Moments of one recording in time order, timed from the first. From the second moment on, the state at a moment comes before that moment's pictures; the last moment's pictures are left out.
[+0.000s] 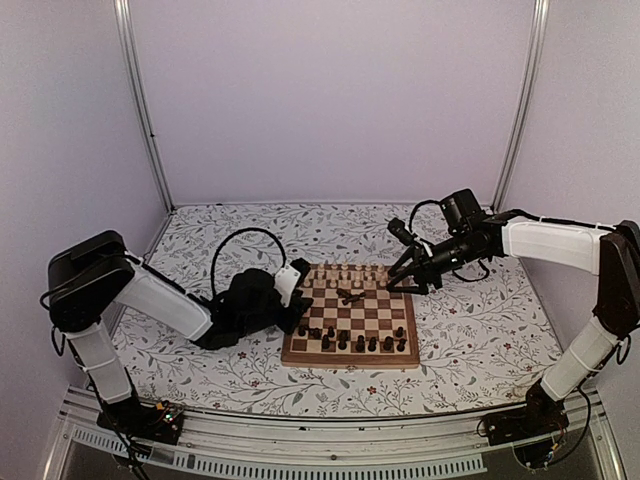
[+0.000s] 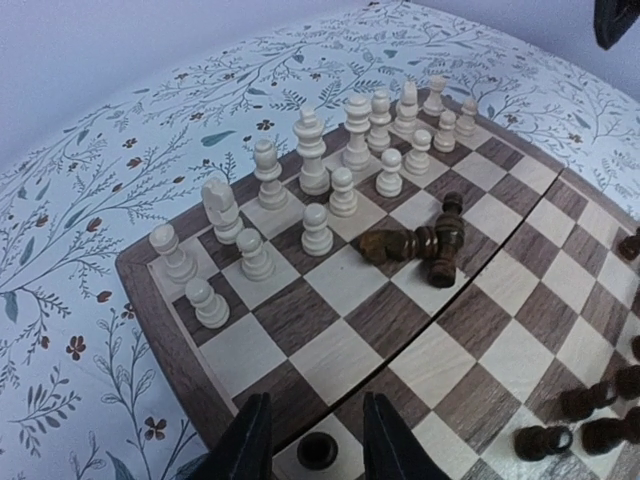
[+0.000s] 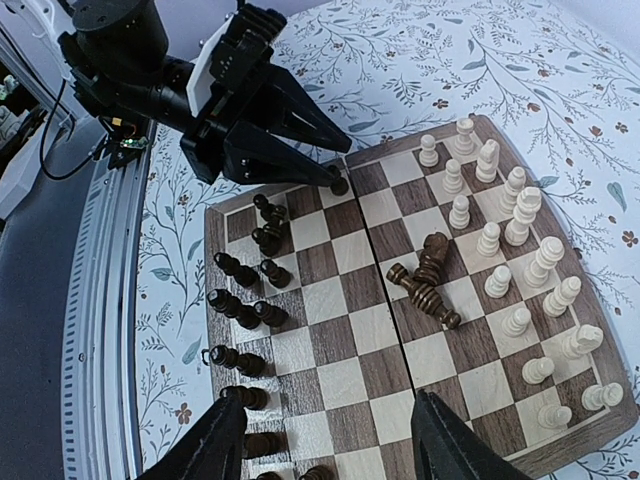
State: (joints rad) left arm -0.92 1.79 0.64 0.70 -0.23 -0.04; right arm 0.47 1.59 1.08 -0.43 -0.82 -0.46
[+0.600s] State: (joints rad) left arm -0.91 1.76 1.04 -0.04 -0.10 -0.14; right arm 0.47 1.59 1.06 -0.43 -0.82 -0.49
